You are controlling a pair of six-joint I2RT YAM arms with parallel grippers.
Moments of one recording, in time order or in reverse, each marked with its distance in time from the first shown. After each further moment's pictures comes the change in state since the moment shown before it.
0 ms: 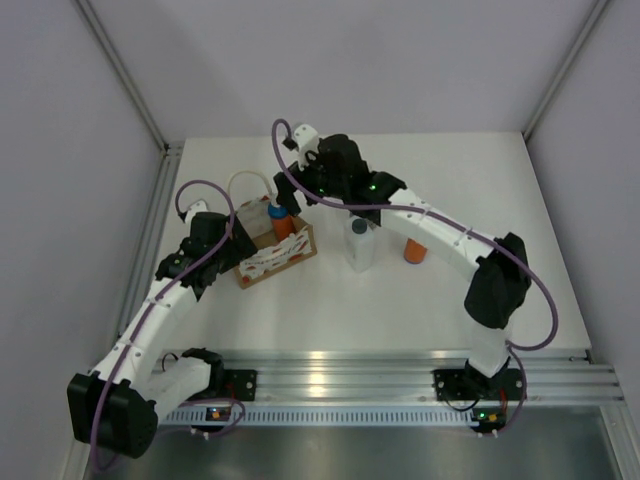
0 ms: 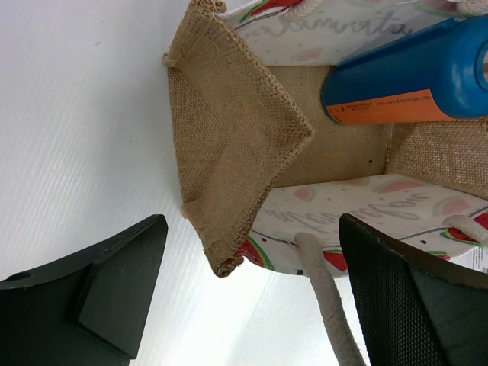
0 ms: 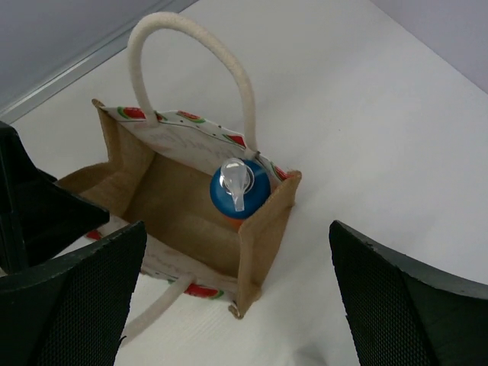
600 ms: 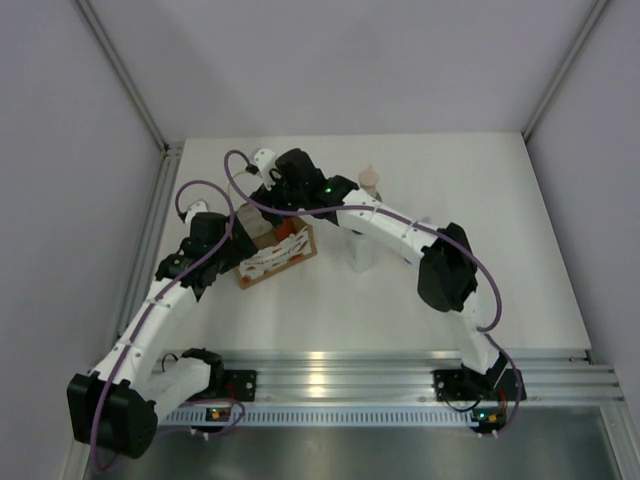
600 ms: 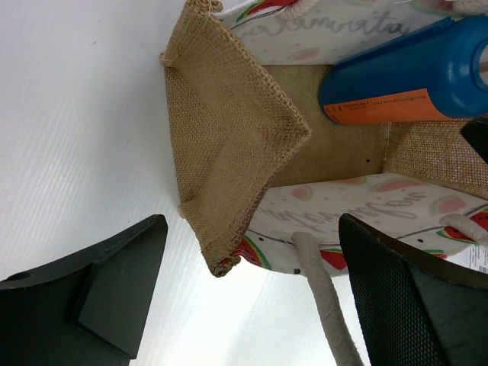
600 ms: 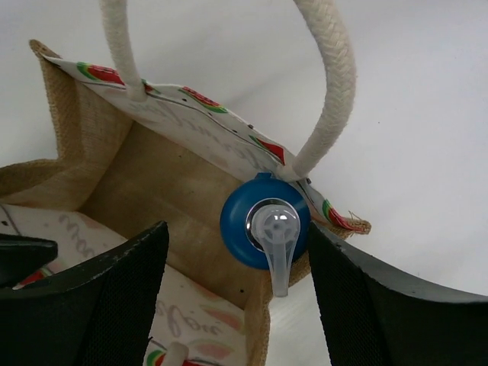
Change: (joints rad) left arm 0.000 0.000 0.000 0.002 0.008 -0.003; right arm 0.076 0.336 0.320 -0.163 0.032 -0.143
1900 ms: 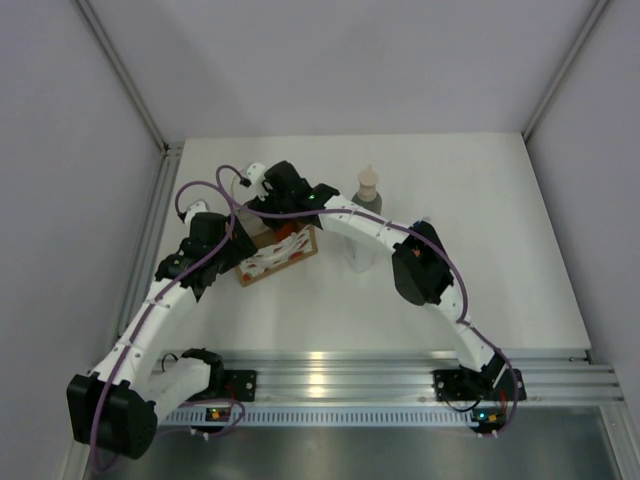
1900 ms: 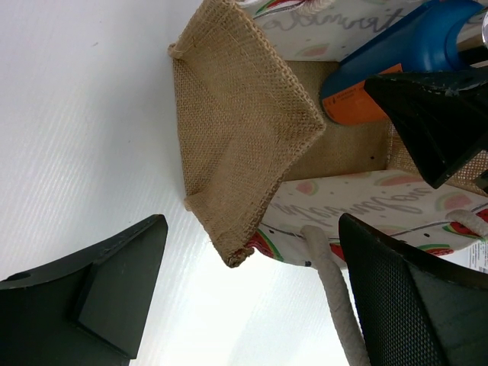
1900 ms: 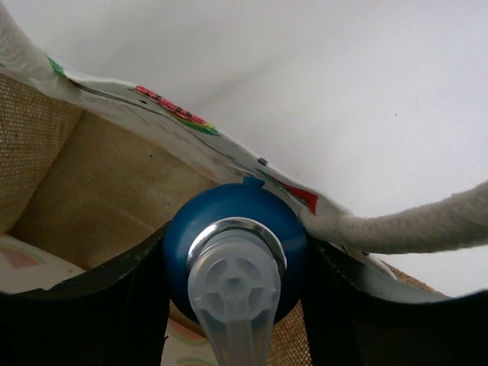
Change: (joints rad) left arm 0.000 -0.002 0.000 0.000 -0.004 0.001; right arm 0.000 0.220 0.135 -0.012 0.057 -0.059
